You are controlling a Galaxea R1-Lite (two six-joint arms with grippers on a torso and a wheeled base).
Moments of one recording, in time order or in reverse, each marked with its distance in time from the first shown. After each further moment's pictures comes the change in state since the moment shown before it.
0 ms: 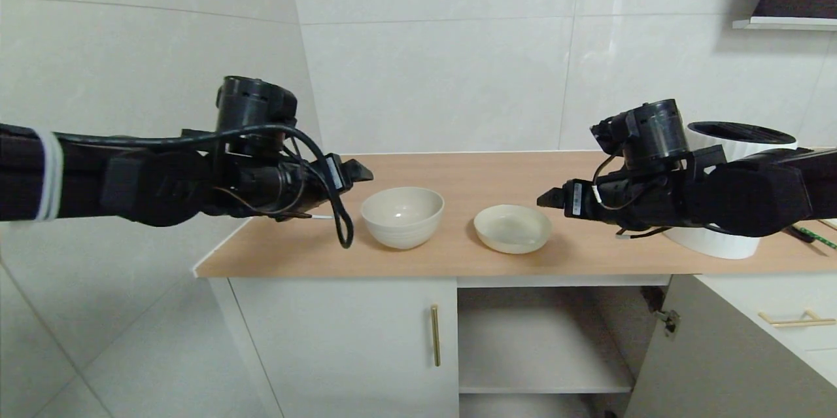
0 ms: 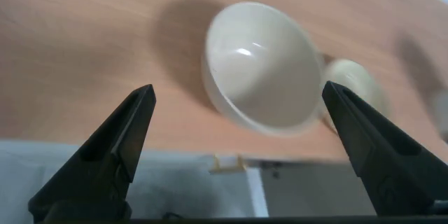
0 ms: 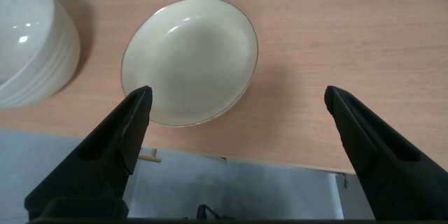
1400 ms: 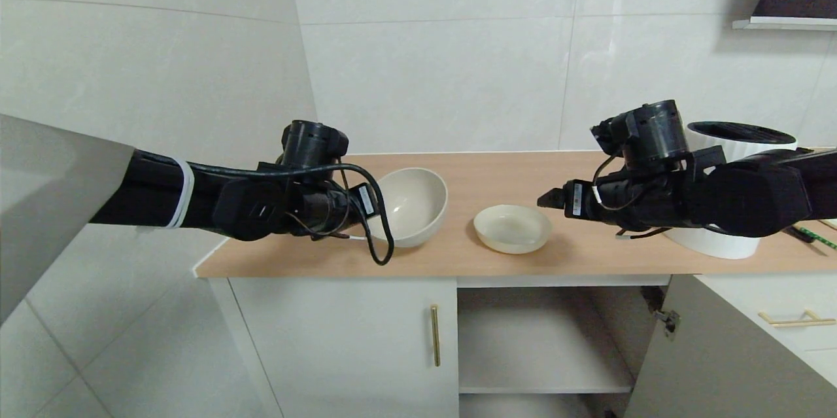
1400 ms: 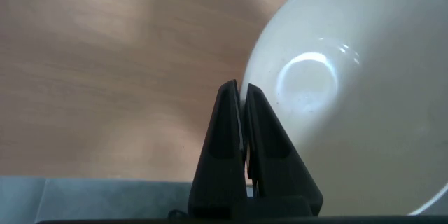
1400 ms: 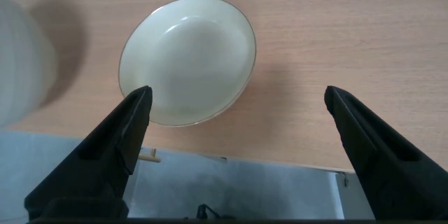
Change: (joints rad) left arm -0.024 0.165 -0.033 -0.053 0.024 -0.009; right arm 0.000 -0.001 0.002 0.000 -0.002 0.003
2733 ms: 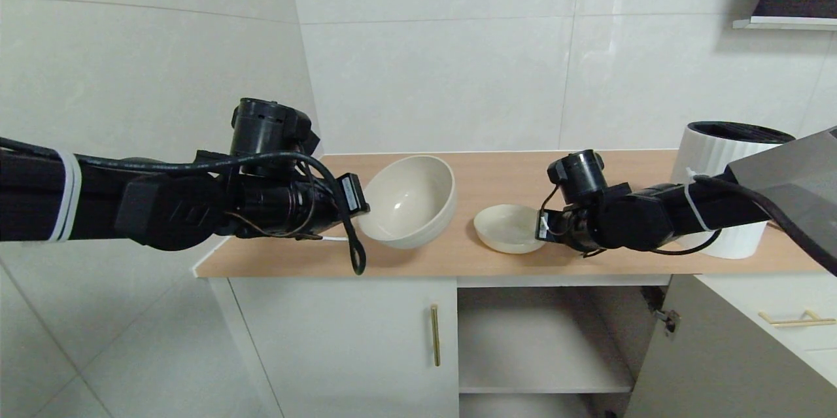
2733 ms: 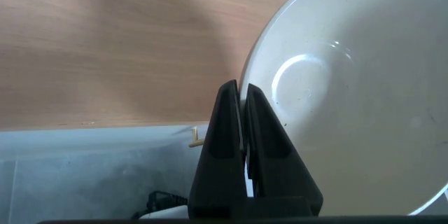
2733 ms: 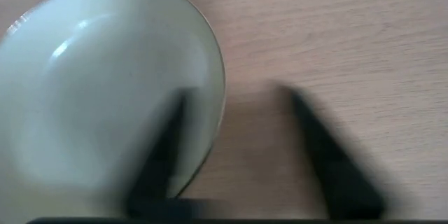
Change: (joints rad) left arm -0.003 -0.183 0.129 0.000 -0.180 0.009; right arm 0.015 0.292 -0.155 -0.008 -0.194 0.083
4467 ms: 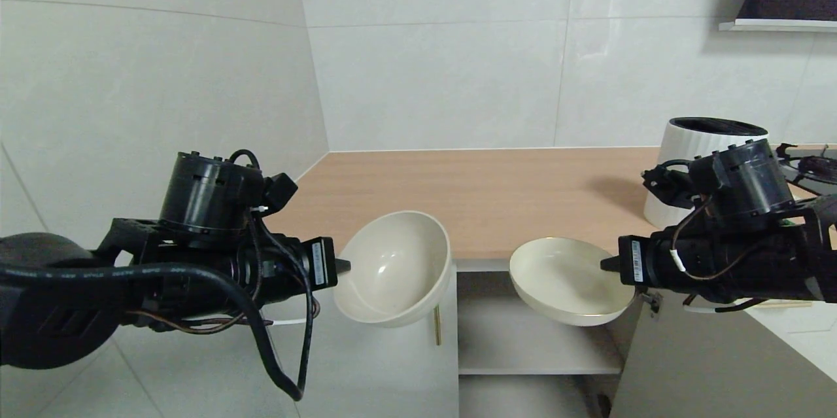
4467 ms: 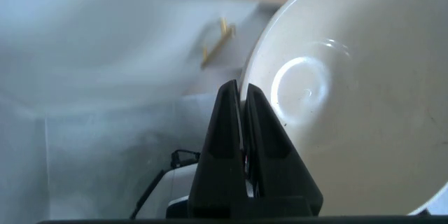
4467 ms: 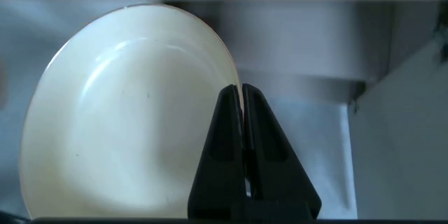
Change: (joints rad) left arm -0.049 -0.235 0.374 -0.070 -0.011 0.083; right arm -0.006 -0.567 0.525 0.039 0.321 -0.052
